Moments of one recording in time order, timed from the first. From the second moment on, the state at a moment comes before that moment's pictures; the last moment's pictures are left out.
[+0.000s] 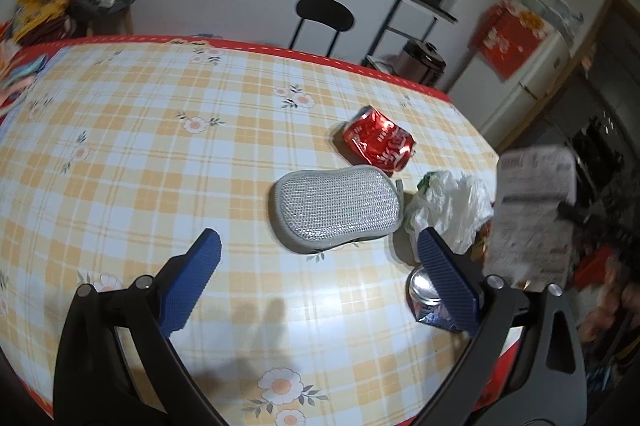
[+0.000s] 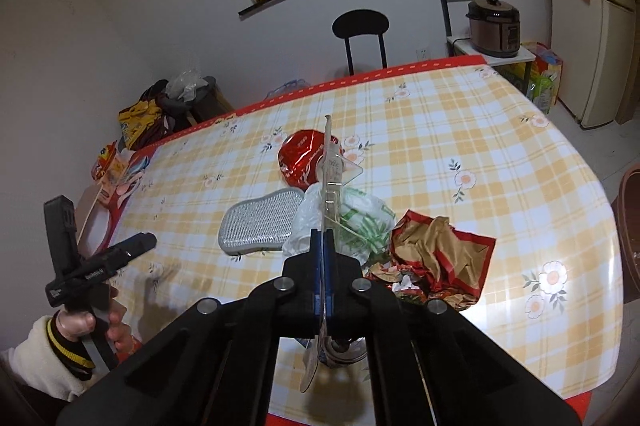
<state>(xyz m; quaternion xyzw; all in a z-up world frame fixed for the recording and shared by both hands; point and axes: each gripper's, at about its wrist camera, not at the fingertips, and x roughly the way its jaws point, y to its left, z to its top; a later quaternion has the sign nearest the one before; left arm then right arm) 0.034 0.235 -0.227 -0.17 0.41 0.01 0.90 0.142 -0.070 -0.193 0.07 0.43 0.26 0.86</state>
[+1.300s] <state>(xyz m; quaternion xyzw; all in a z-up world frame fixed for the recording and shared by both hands) 0.106 0.274 -0.353 -0.47 0.43 0.05 0.77 0.152 -0.091 -0.205 0.07 0.45 0.23 0.86</state>
